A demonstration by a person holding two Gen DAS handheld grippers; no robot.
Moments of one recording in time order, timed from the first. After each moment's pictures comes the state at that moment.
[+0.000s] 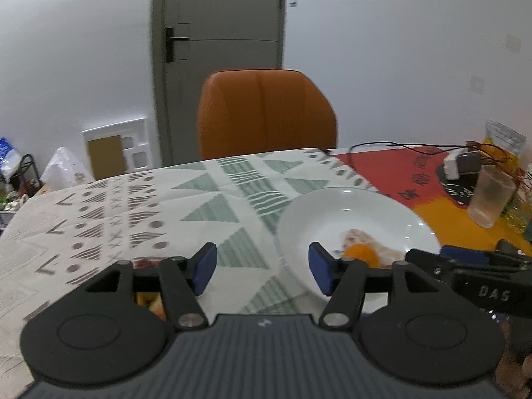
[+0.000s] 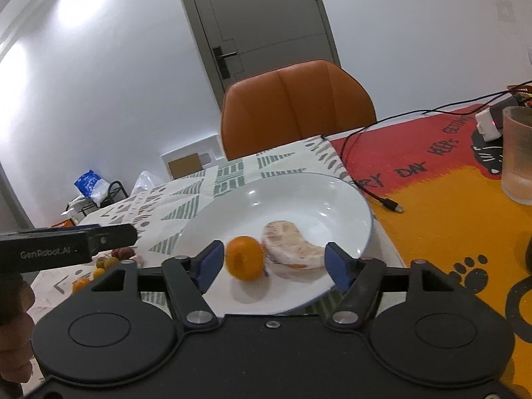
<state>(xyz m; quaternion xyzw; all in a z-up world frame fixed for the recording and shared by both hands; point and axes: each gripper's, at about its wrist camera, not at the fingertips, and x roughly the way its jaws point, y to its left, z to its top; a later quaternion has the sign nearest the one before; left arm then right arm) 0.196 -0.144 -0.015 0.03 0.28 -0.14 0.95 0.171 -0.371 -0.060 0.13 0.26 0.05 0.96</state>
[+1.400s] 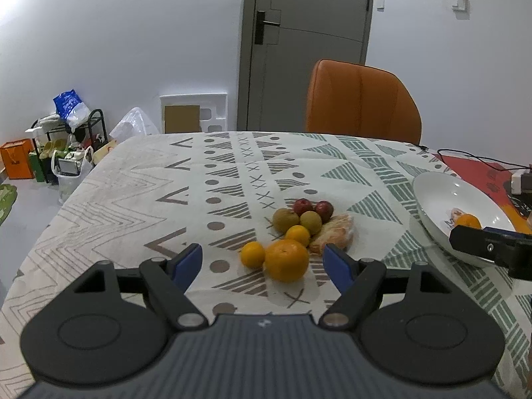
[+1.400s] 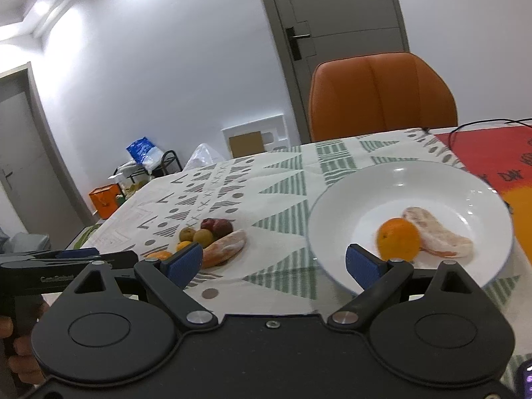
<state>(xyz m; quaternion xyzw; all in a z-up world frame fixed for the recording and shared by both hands) 0.163 -0.012 -0.045 -0.03 0.30 -0.03 0.95 0.177 -0.266 -0.057 0.09 0.27 0.16 0.95</state>
